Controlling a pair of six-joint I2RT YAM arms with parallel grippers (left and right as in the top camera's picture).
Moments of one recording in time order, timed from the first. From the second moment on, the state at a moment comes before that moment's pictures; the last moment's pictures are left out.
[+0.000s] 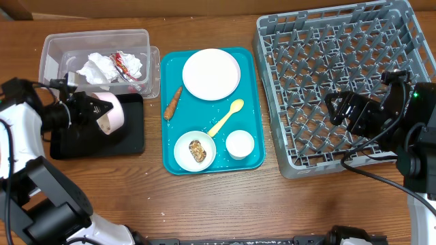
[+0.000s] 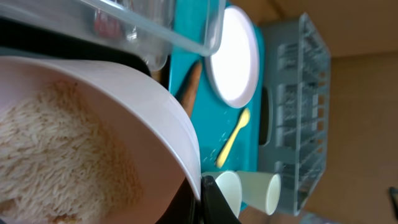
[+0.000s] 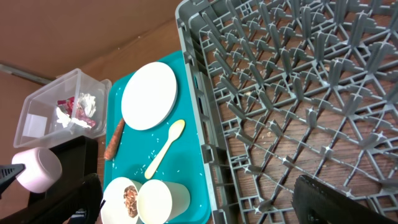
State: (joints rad) left arm 0.59 1.81 1.39 -1.08 0.93 0.21; right arm -0.15 1.04 1.26 -0.99 -0.42 0.28
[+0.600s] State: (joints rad) left arm 0.78 2.07 1.37 -1.09 1.42 0.15; right arm -0.15 1.04 1.26 -0.99 -0.42 0.28
